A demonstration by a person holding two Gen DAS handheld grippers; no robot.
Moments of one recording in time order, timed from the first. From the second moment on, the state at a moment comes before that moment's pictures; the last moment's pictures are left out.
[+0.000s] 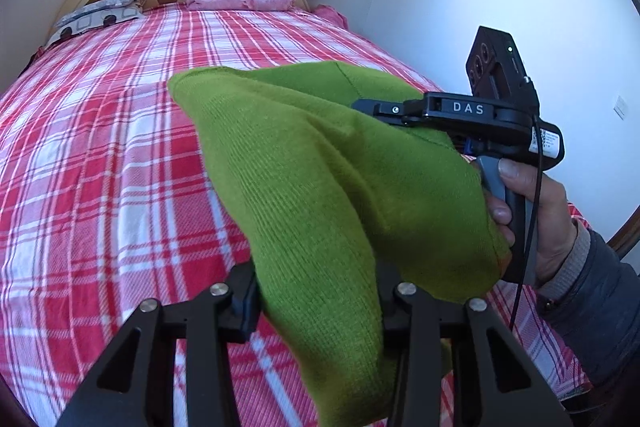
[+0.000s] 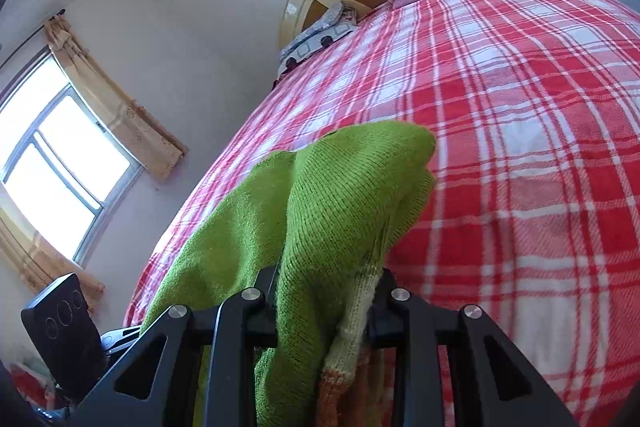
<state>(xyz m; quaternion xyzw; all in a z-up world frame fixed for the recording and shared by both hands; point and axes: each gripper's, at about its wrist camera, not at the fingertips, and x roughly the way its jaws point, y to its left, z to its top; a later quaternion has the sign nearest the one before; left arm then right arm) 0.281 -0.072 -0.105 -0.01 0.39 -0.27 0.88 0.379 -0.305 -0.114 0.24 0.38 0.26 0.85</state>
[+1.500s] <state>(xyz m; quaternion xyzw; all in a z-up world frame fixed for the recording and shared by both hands) 0.171 0.106 -0.096 -0.05 0.36 -0.13 0.92 0.340 -0.060 -0.086 0.19 0.40 0.42 0.79</state>
